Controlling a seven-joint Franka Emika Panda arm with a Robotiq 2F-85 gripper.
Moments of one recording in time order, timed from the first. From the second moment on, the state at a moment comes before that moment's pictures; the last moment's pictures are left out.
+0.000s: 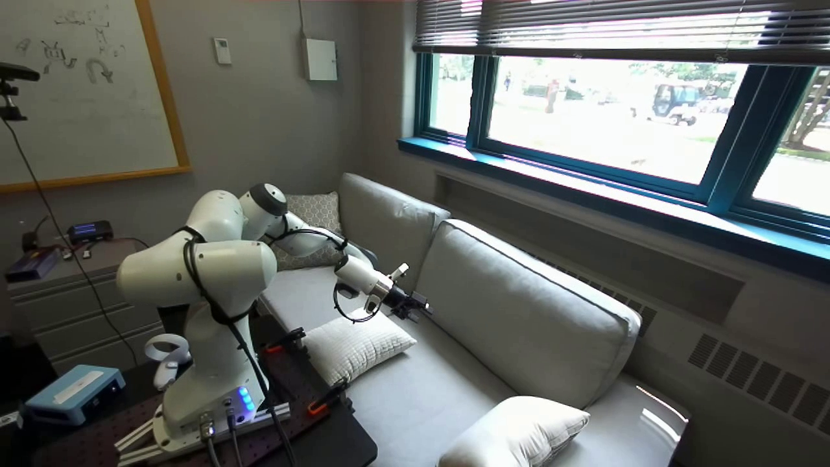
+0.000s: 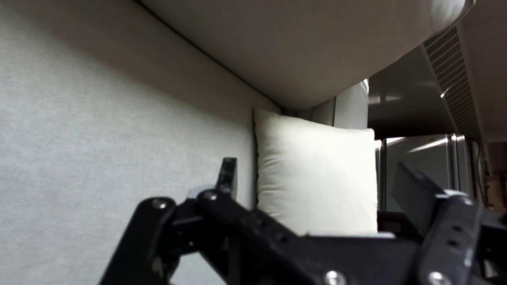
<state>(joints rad) 1.19 1.45 -0.79 -1.79 2.36 3.41 1.37</state>
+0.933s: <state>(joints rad) 1.12 1.17 -0.86 -2.14 2.41 2.85 1.14</state>
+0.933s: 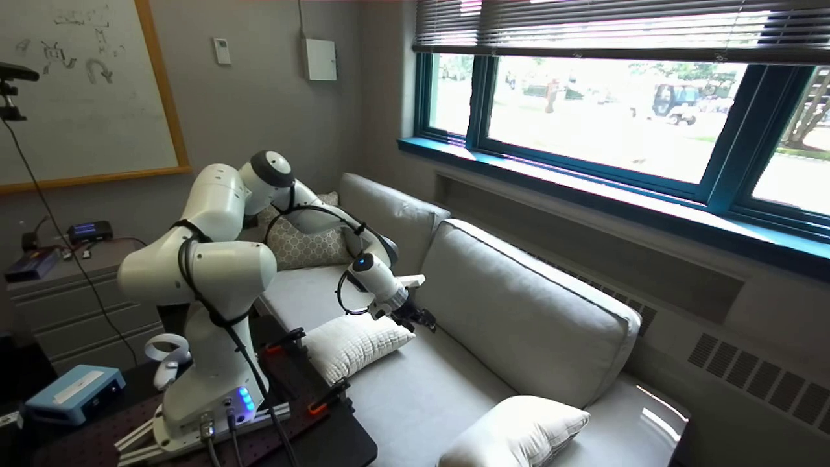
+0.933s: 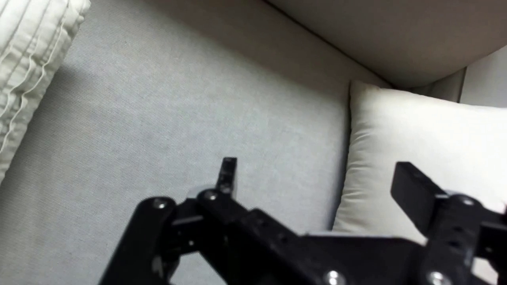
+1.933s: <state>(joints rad) 0.55 0.91 -0.26 -1.83 2.19 2.83 0.98</state>
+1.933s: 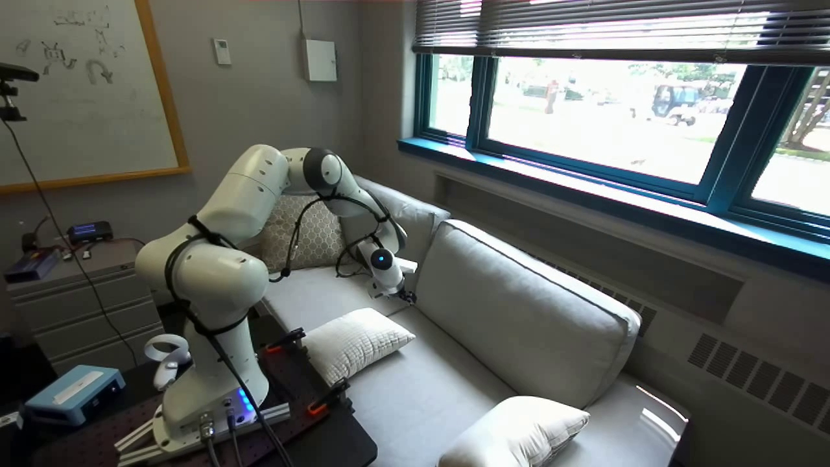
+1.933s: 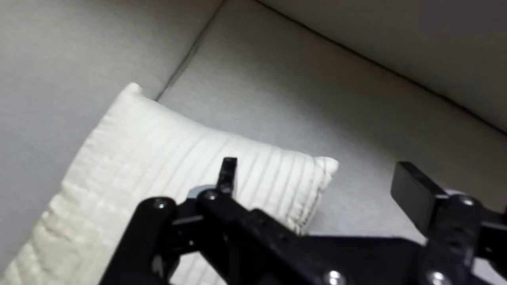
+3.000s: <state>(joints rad) 0.47 1.05 0.09 -1.58 1.88 3.03 1.55</state>
